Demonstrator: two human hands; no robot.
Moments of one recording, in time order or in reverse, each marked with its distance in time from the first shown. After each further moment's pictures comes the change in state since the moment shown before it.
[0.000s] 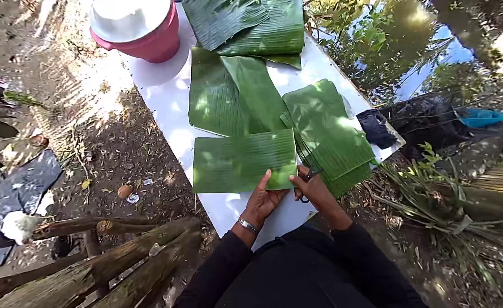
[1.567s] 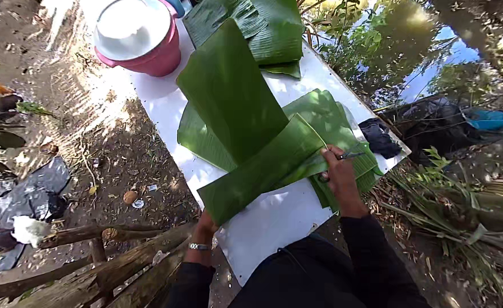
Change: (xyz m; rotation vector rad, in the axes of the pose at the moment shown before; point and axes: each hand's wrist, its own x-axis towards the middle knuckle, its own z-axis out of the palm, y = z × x) left_hand -0.060 0.091 -0.115 0.406 0.006 0.471; right_hand 0.042 -0.062 -0.034 0.073 0.411 -0.194
